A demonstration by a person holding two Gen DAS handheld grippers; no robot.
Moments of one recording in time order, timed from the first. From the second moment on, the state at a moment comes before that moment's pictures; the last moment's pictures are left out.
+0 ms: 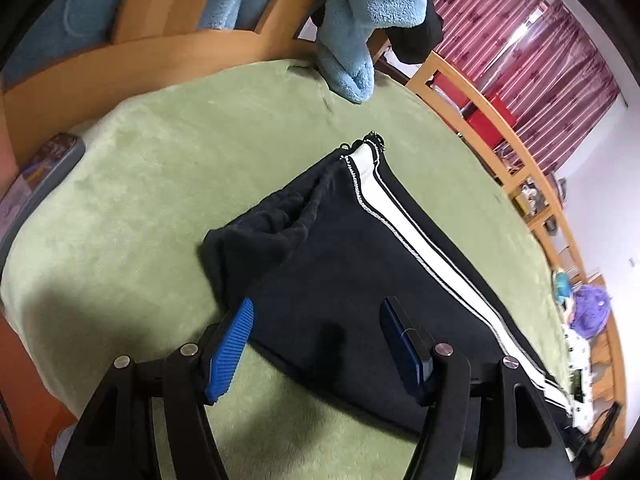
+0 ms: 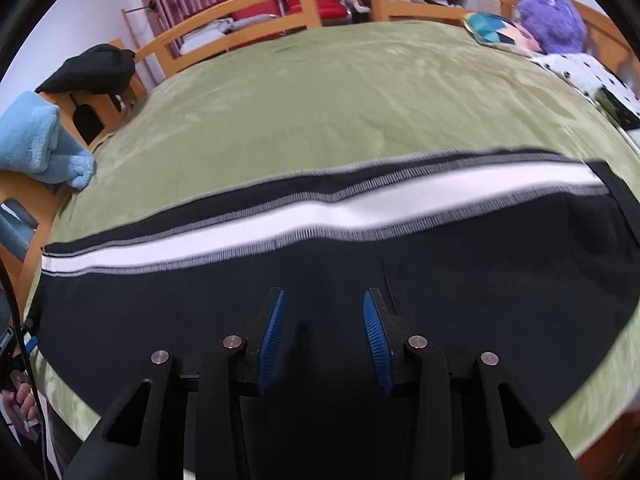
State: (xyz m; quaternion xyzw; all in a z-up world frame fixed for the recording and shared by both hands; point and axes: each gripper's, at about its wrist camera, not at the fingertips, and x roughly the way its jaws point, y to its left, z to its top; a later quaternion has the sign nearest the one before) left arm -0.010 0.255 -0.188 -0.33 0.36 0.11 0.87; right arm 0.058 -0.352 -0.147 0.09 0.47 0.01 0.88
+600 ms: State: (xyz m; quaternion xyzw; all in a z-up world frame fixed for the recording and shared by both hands) left arm 0.017 0.288 -0.222 -0.42 0.33 0.09 0.84; right arm 0.020 -0.339 -0.155 0.13 0.48 0.00 0.87
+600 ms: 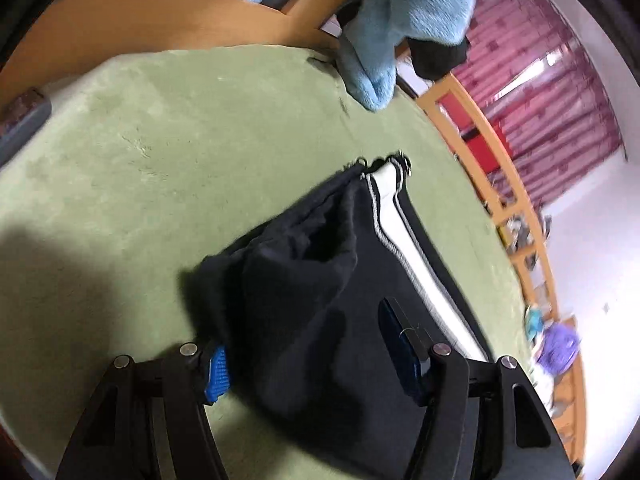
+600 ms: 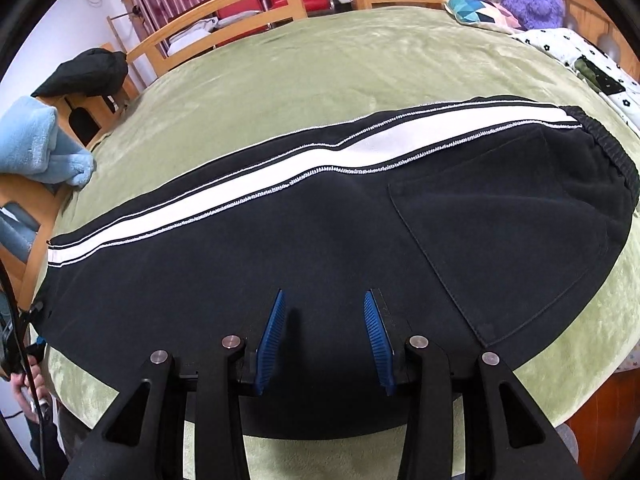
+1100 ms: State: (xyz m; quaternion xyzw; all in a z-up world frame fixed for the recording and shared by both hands) left arm 0.009 0.282 -0.185 -0.44 0.30 0.09 0.84; right arm 0.002 -0.350 -0.140 0.15 0.45 0.01 0.88
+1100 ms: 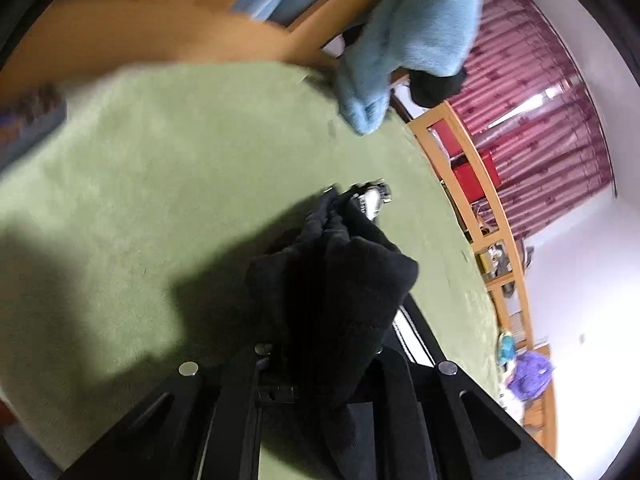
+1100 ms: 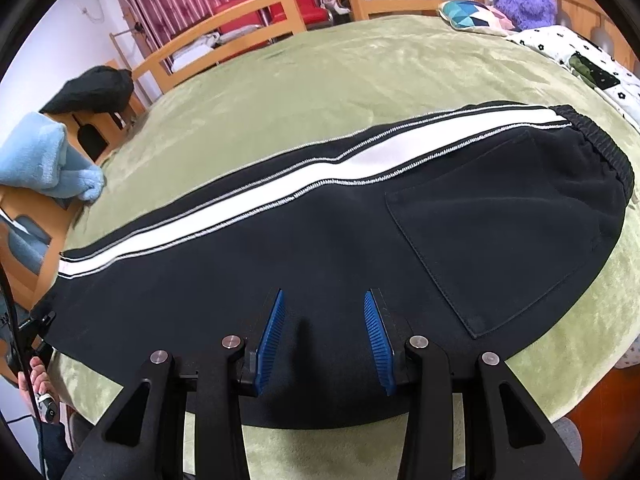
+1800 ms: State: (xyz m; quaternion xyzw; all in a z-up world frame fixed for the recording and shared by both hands) left arm 0.050 -0.150 -0.071 -0.13 0.35 -0.20 0.91; right arm -0.075 -0.459 -0.110 0.18 0.37 -0.01 0.91
